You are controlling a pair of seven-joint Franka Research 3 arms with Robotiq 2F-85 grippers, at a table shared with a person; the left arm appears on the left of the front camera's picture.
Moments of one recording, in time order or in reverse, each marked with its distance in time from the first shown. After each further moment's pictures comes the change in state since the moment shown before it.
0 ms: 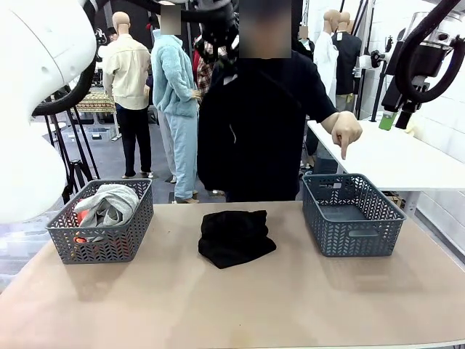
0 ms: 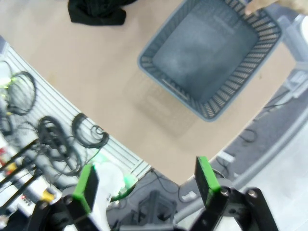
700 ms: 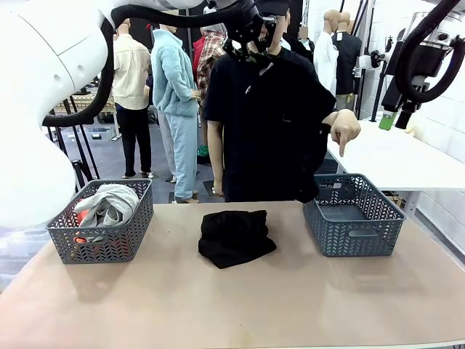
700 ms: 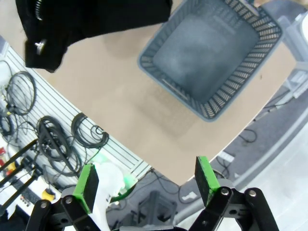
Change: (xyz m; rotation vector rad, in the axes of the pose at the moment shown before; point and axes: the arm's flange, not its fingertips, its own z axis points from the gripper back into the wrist) left arm -0.008 -0.029 -0.010 -0.216 0.049 0.010; right arm 0.000 0.000 0.000 0.000 0.000 0.000
